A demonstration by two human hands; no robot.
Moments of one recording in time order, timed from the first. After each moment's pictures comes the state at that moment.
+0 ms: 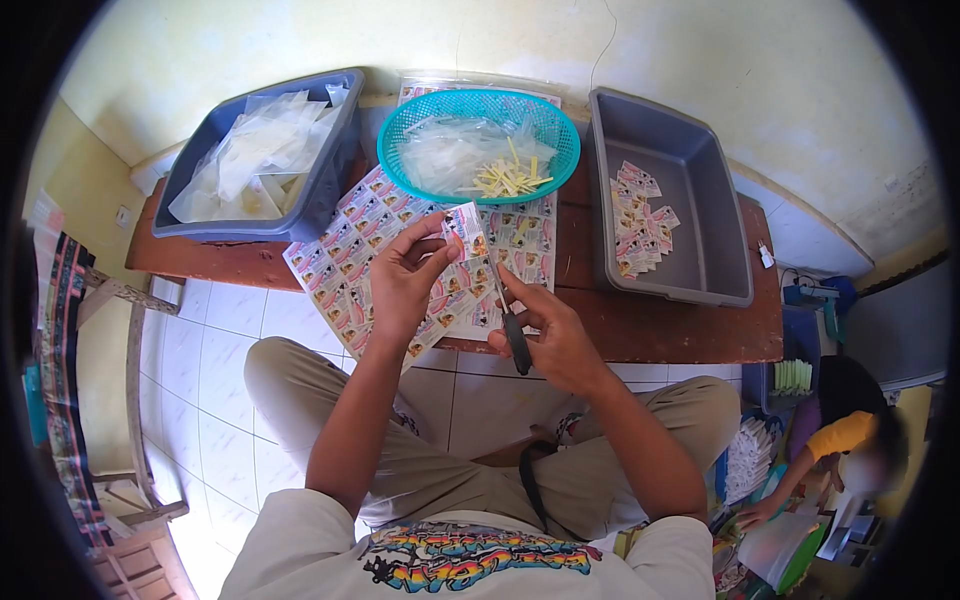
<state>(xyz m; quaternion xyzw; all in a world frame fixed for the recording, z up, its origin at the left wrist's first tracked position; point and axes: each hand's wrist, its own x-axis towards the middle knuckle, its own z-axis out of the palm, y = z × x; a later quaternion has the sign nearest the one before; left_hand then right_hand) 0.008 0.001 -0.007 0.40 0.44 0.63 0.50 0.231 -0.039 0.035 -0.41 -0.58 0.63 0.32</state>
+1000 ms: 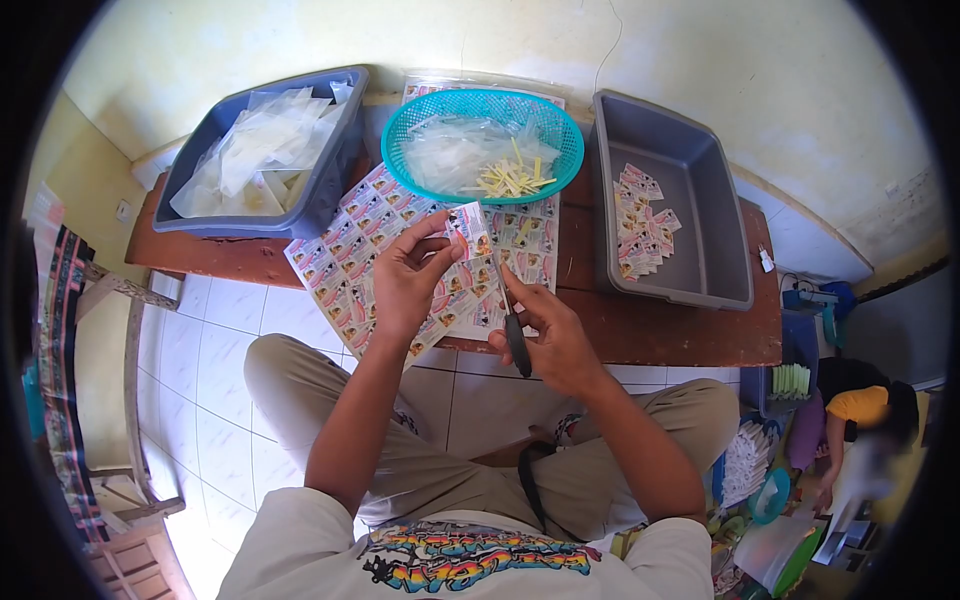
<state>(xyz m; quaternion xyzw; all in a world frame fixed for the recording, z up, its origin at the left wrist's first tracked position) 0.008 0.000 -0.004 0.42 0.46 0.62 0.48 0.226 -0.042 0.036 -0.41 -0.57 0.63 0.32</state>
